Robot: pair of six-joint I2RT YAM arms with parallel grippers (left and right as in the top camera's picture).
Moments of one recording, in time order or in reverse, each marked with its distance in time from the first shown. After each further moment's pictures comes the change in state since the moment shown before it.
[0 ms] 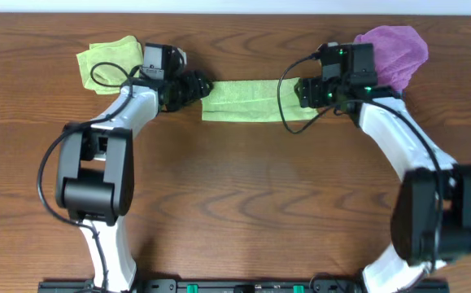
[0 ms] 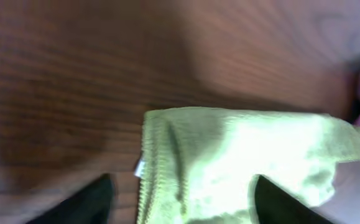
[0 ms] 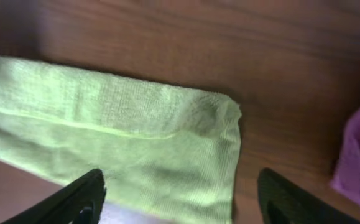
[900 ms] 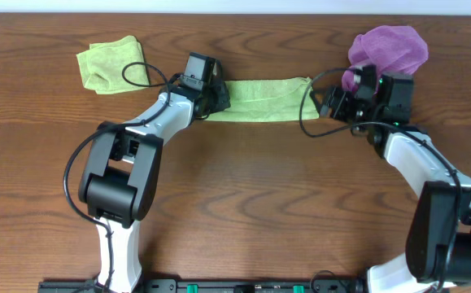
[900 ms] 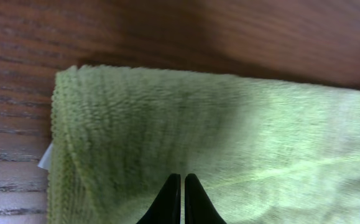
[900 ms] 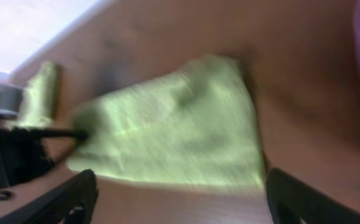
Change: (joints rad) left arm -0.188 0.047 0.000 0.019 -0.258 -0.026; right arm -0.175 -0.097 -0.328 0.430 -0.352 0.412
